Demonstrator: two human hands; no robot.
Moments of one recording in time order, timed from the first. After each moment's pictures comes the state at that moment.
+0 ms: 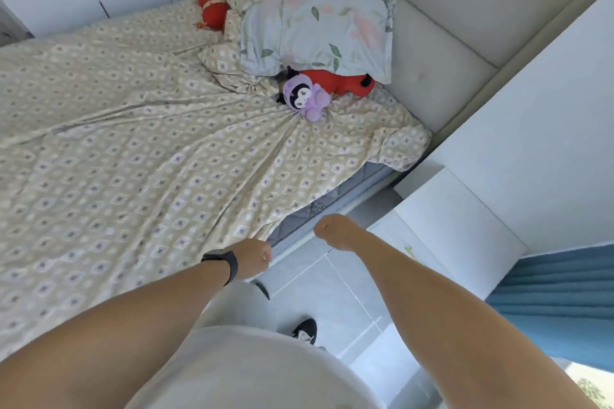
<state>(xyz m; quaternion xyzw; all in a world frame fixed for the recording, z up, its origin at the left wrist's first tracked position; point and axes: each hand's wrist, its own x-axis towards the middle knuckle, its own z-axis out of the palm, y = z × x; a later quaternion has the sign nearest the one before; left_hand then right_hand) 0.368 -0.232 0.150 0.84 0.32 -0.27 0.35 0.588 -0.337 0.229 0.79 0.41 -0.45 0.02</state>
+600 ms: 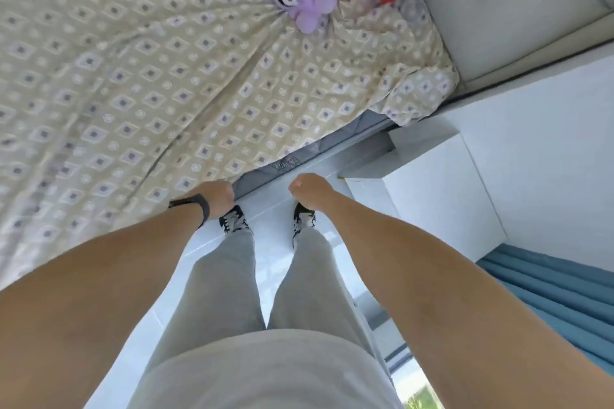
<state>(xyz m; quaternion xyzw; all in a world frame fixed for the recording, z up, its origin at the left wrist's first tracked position) 0.486 -0.144 0.003 0.75 0.42 -0.34 0.38 0.700 -0.237 0.078 0.77 0.34 -0.53 0.10</state>
